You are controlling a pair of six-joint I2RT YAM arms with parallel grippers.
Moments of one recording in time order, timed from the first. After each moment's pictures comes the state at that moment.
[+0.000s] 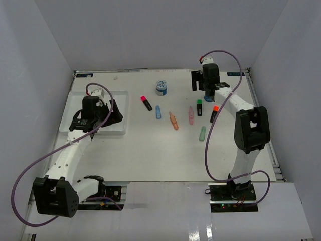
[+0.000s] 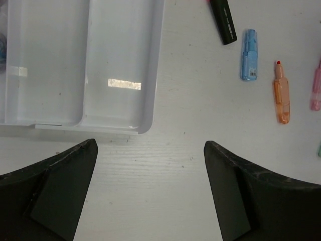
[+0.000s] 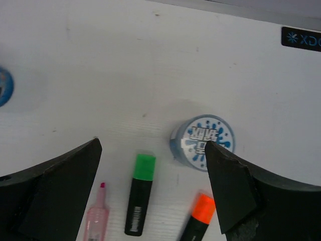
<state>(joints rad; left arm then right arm) -0.12 1.11 0.90 -0.49 0.07 -0.36 0.32 1.88 1.47 -0.12 0.20 -0.01</state>
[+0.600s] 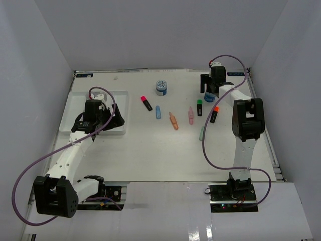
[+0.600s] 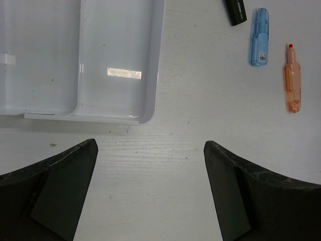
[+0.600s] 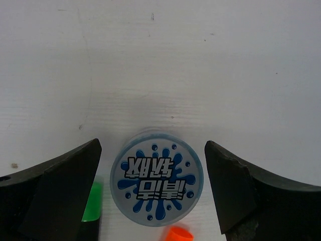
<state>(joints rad) -0.13 1.11 0.84 -0.48 0.08 -0.36 0.17 2.10 1.58 -0.13 0.15 0.00</state>
